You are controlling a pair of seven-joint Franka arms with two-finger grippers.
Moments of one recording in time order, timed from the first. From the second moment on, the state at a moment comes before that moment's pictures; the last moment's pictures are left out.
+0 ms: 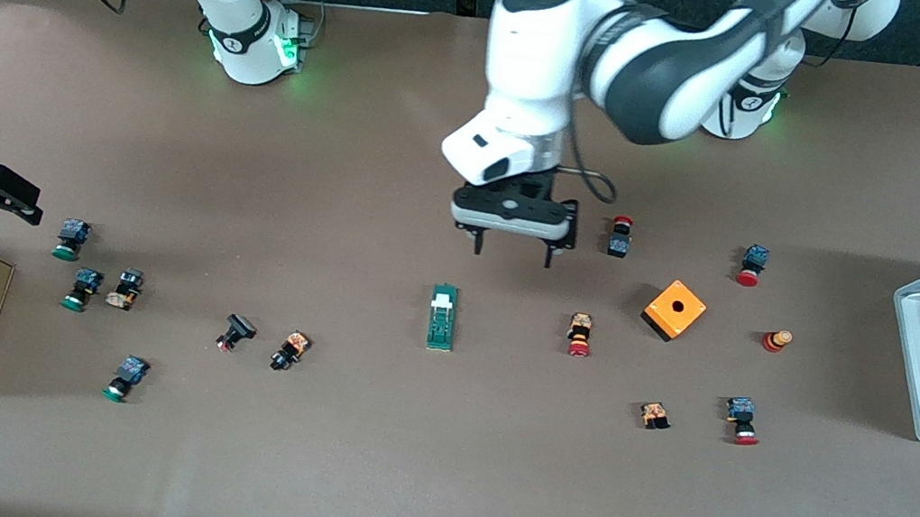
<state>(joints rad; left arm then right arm) -0.34 0.38 -0.59 -1.52 0.62 1.99 -1.00 0.08 0.11 -0.18 -1.59 0.01 1.73 -0.18</state>
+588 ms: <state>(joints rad) -0.49 0.48 -0.59 -1.62 1.05 2.10 -1.53 0.07 0.11 -0.18 -1.59 0.01 1.73 -0.19</state>
